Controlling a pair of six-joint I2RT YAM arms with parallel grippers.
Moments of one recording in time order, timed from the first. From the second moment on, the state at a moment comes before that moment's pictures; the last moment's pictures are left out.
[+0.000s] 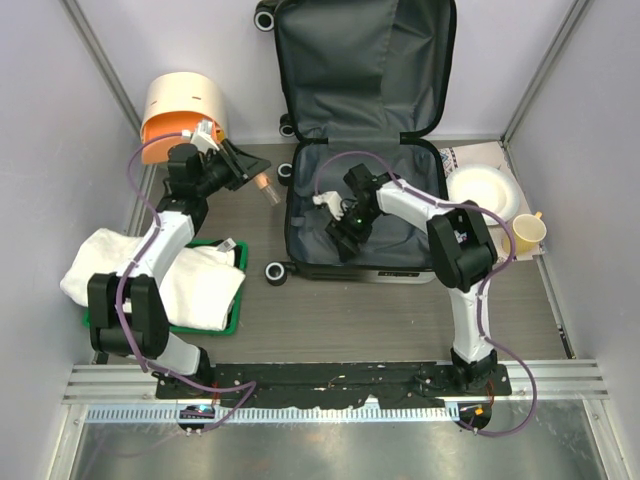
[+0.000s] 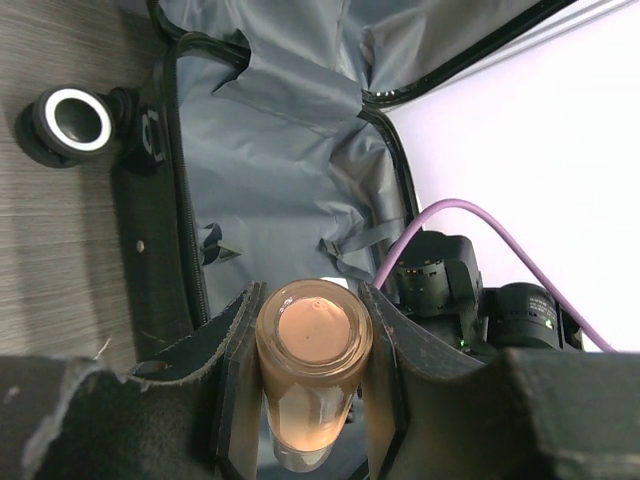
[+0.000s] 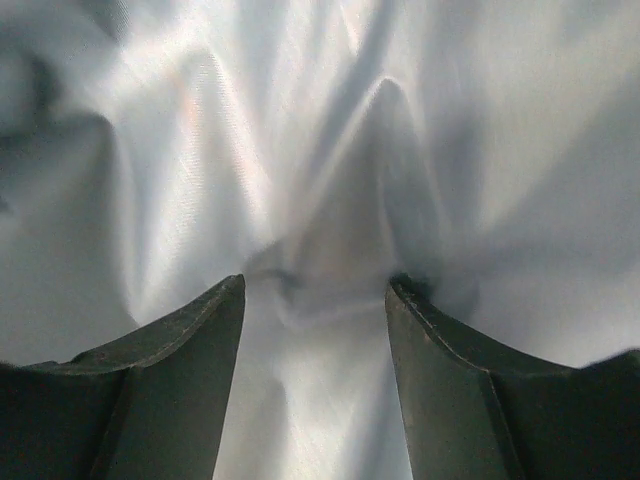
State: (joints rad) left arm -0.09 1.50 1.11 0.19 0.55 -0.81; right arm 0.49 2.08 1.56 -0.83 -0.46 -0.53
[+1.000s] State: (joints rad) left arm 0.29 1.49 1.51 -0.09 0.41 -0.64; right arm 0.44 2.05 1.71 -0.34 -0.65 -0.01
